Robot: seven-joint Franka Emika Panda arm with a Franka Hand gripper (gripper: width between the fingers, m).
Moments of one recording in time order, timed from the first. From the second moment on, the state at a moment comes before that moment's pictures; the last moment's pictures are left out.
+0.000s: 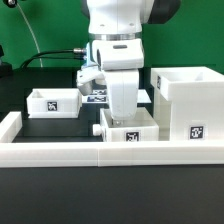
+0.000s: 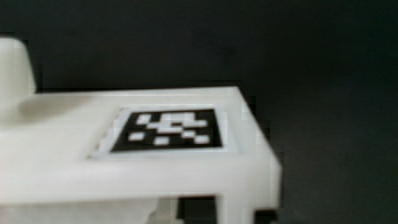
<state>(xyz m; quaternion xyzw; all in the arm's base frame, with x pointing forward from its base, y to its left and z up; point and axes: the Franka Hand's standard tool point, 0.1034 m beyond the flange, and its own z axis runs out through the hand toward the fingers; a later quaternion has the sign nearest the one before) 0.535 -0.018 0.013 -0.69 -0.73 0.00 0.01</state>
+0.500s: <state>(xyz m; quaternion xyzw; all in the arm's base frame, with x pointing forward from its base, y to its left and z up) 0.535 -0.007 0.010 -0.70 -0.72 0.00 0.02</state>
